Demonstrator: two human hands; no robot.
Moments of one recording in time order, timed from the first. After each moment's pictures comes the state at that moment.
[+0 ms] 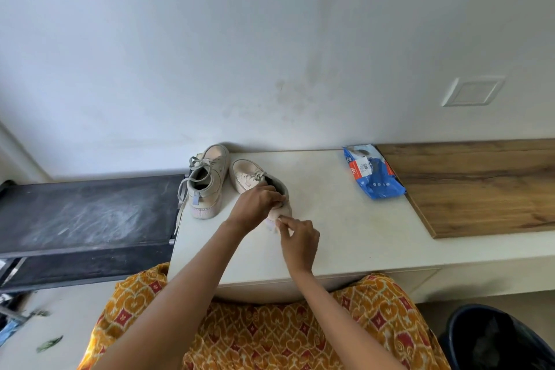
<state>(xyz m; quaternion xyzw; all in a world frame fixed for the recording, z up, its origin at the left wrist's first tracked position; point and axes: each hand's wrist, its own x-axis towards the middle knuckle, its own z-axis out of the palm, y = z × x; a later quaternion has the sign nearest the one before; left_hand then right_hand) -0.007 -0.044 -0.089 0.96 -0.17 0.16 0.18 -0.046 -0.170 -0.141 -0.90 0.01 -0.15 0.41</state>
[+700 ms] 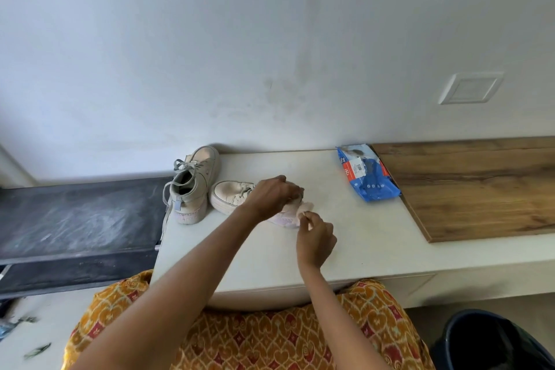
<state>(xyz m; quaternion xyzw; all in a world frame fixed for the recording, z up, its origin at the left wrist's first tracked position) 0.033 -0.092 -0.066 0.97 -0.22 0.09 0.09 -0.010 -0.207 -0.145 -0.87 0.16 -0.16 0.44</state>
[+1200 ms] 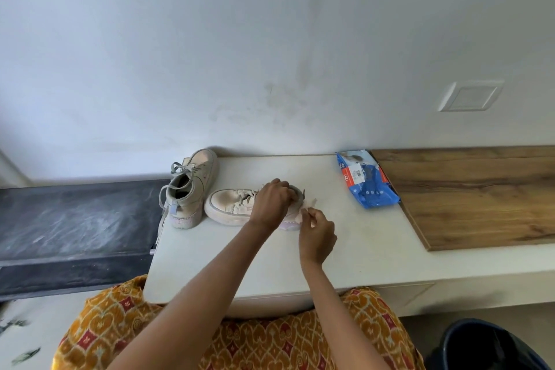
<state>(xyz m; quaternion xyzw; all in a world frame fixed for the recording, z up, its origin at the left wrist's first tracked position) 0.039 -0.107 -0.088 0.96 -0.11 0.20 0.16 0.012 -0.211 -0.143 -0.84 0.17 -0.17 0.49</state>
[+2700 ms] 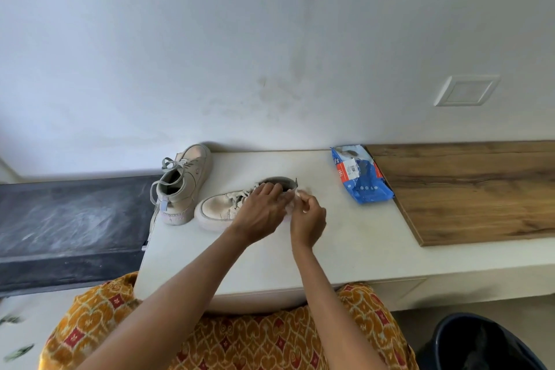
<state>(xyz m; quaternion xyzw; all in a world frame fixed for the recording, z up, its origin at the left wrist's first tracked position) 0.015 -0.097 -0.098 0.95 -0.22 0.21 -0.03 0.030 -0.206 -0.133 -0.82 0.16 -0.17 0.52</state>
